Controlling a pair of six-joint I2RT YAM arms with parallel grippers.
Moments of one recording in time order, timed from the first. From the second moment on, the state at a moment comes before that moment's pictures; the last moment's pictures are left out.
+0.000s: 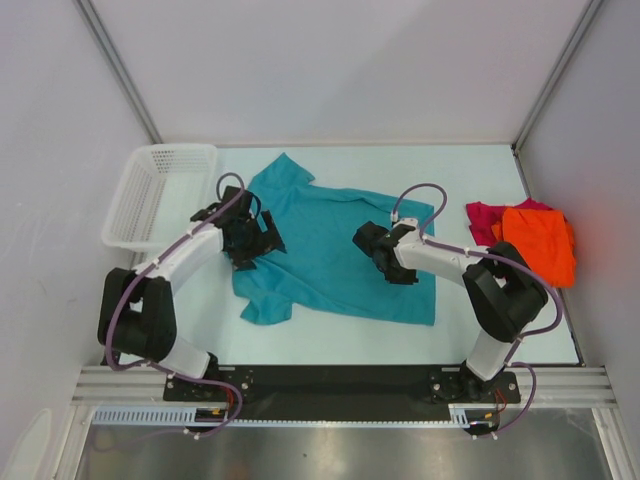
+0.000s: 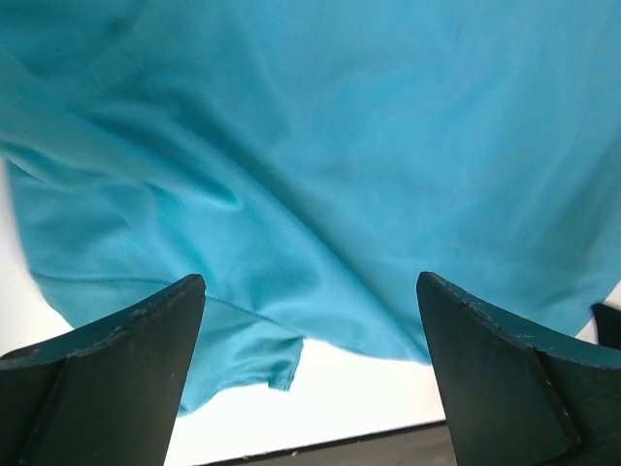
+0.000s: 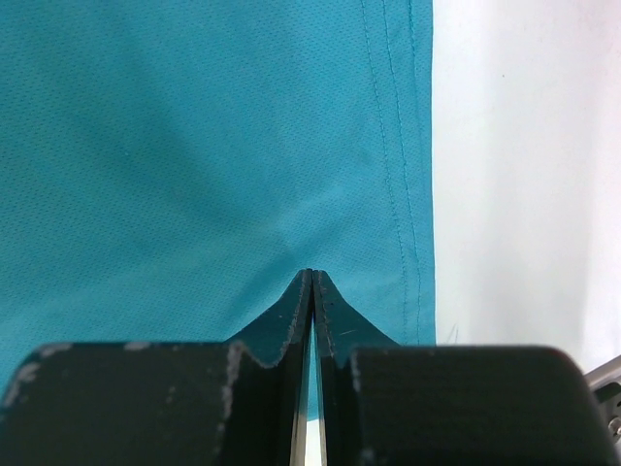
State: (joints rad) left arm -0.26 1.52 1.05 -0.65 0.12 -0.69; right arm 0.72 1.73 1.10 -0.87 0.60 0.87
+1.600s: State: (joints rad) left arm -0.37 1.14 0.54 -0.62 0.08 -0.85; right arm 0.73 1.69 1.01 -0.86 0.60 0.87
